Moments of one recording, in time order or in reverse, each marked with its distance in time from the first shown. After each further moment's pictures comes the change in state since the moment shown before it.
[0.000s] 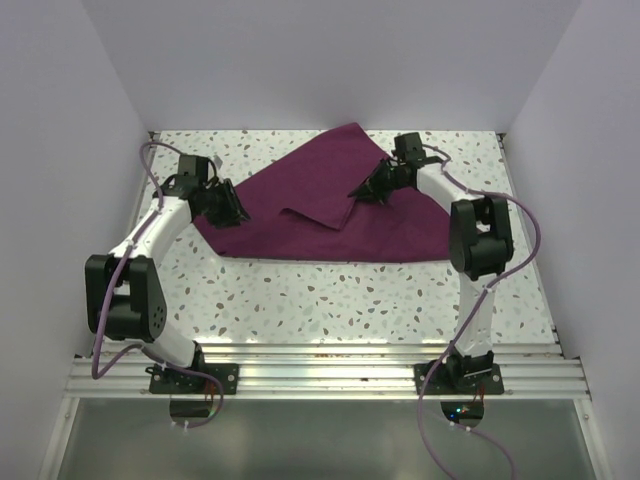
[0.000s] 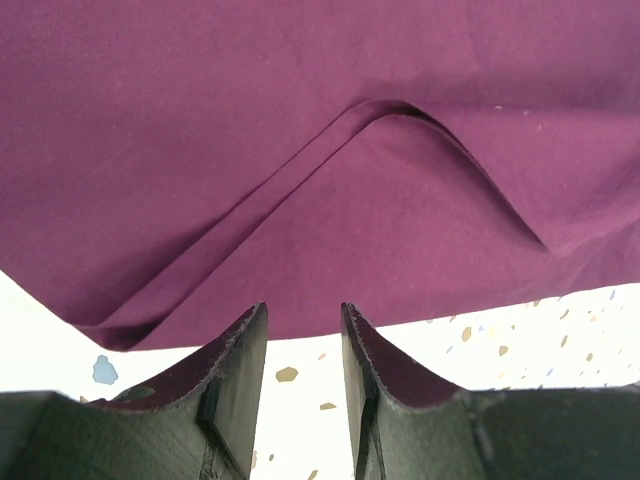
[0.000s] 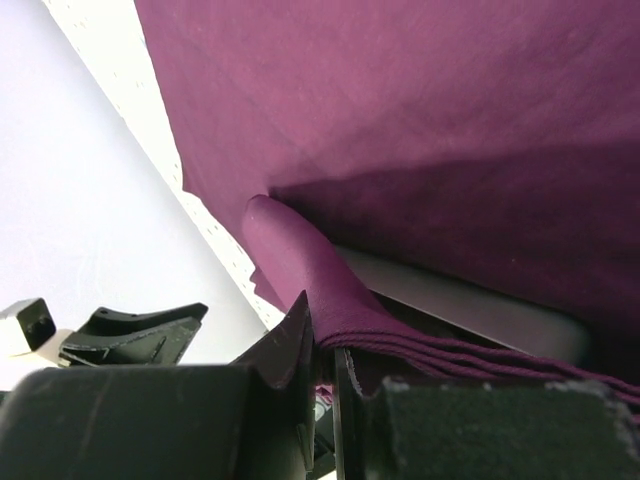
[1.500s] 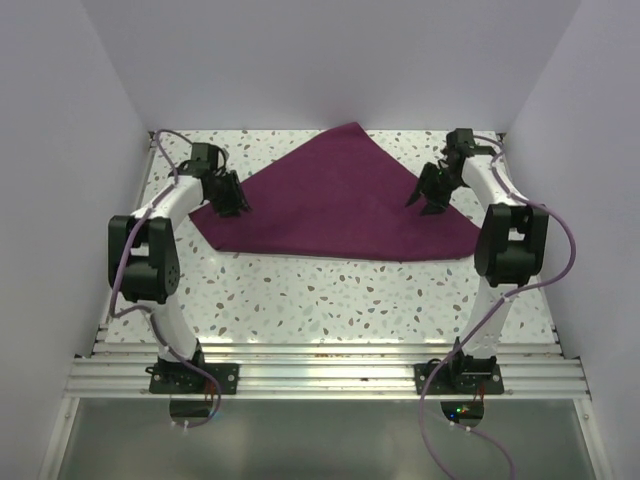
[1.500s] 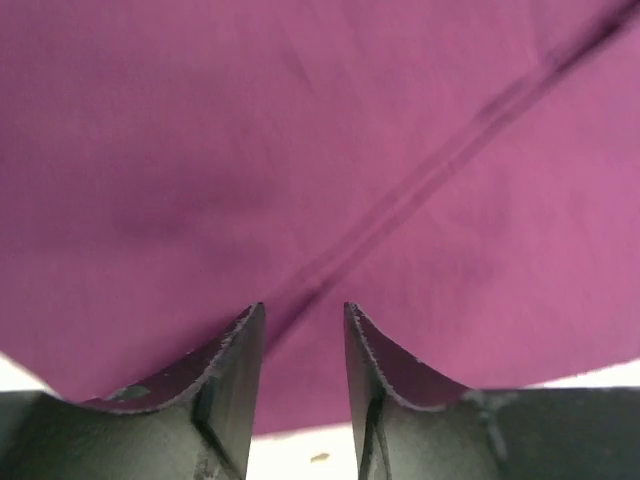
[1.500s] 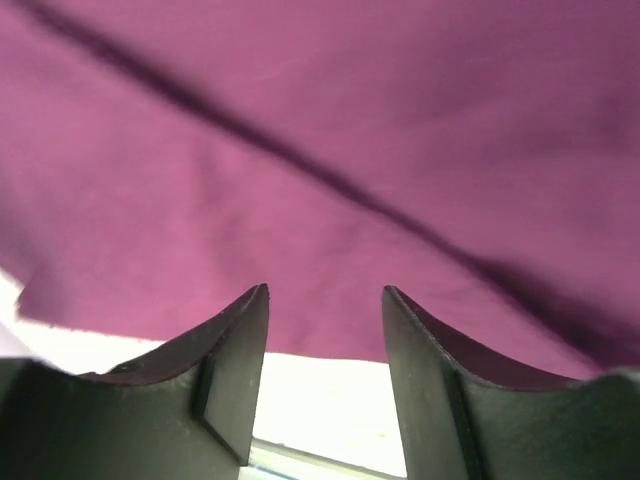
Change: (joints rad) left arm 0.000 0.245 0.172 0.006 -0.068 0.045; right arm -0.209 -0.120 0.034 -0.421 0.271 -0.521
